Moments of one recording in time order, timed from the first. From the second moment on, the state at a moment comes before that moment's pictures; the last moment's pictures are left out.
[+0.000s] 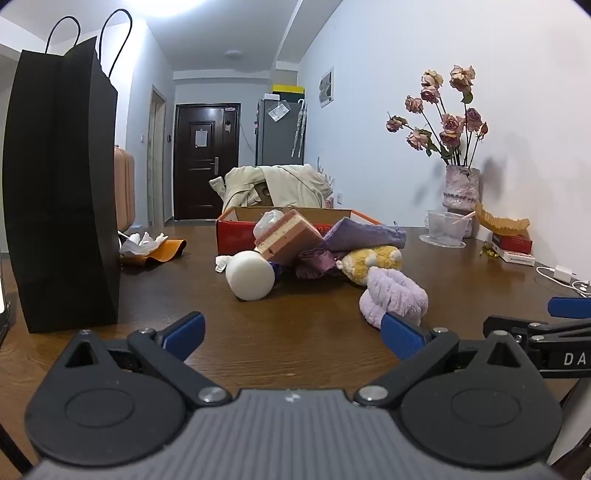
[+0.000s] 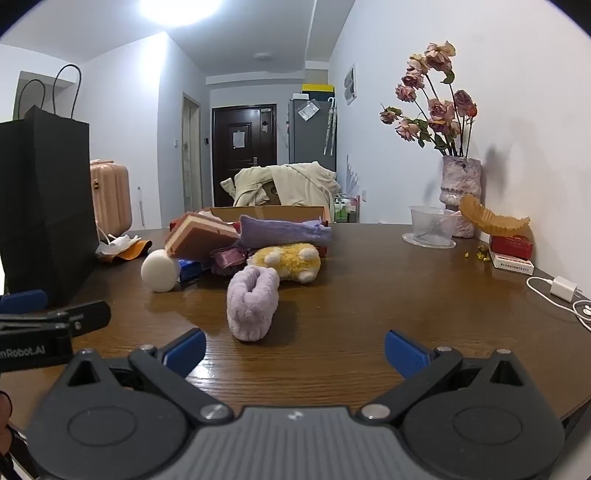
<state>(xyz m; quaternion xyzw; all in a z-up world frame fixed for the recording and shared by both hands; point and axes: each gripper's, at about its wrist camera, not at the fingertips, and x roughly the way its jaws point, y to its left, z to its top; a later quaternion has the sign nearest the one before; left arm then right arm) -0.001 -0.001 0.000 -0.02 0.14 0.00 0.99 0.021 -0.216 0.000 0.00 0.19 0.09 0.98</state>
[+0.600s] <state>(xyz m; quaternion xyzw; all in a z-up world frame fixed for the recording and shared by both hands) 0.023 -0.007 -0.004 0.01 0.16 -0.02 0.99 0.031 -0.216 -0.003 0.02 0.19 0.09 0.98</state>
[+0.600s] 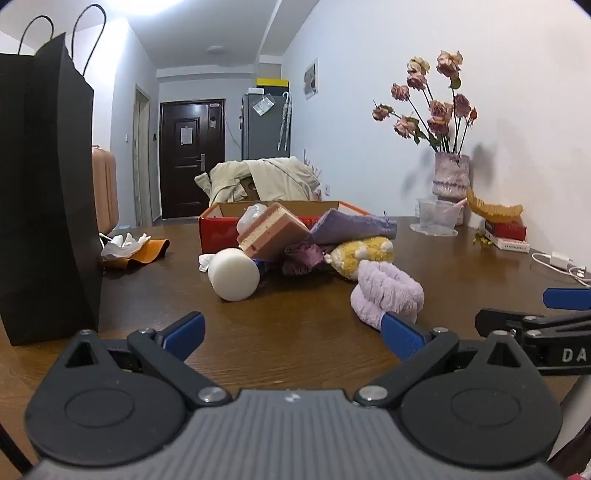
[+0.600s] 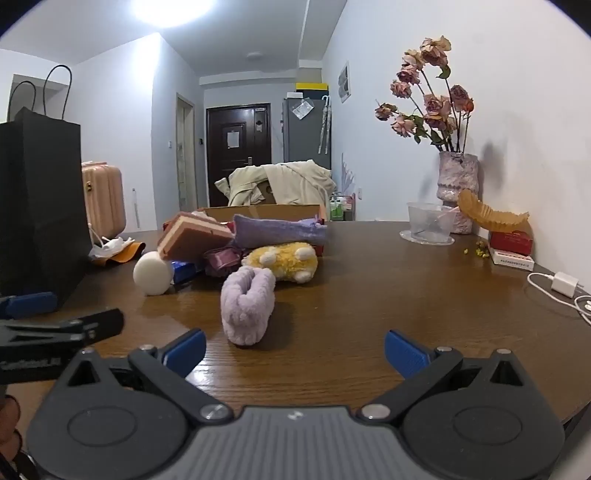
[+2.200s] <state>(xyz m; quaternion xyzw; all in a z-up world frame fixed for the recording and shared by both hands) 0.026 0.002 -0.009 -0.01 0.15 -0.01 0.99 0.040 -0.209 -0.007 0.04 0.18 0.09 0.98</state>
